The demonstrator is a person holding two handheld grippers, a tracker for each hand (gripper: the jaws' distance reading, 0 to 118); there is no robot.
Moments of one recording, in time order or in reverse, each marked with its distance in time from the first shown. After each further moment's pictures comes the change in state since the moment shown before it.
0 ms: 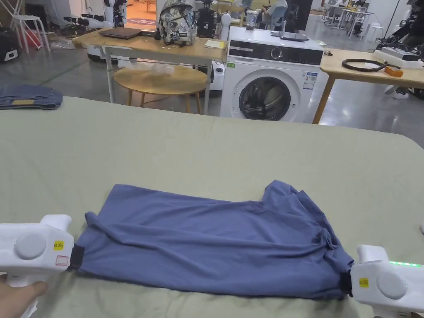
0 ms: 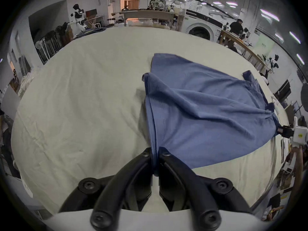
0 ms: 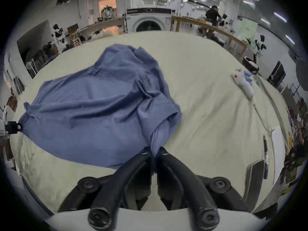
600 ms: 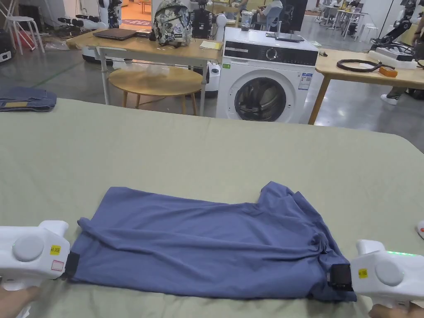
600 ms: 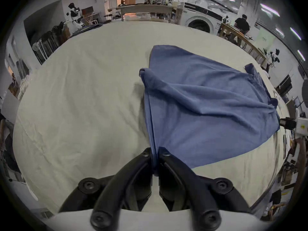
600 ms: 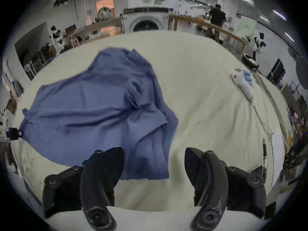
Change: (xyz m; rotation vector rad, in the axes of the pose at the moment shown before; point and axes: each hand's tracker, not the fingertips) left arm 0.006 0.005 -0.016 -0.070 0.015 -0.033; right arm 0.013 0.017 -0.032 -0.098 -0.019 -0.015
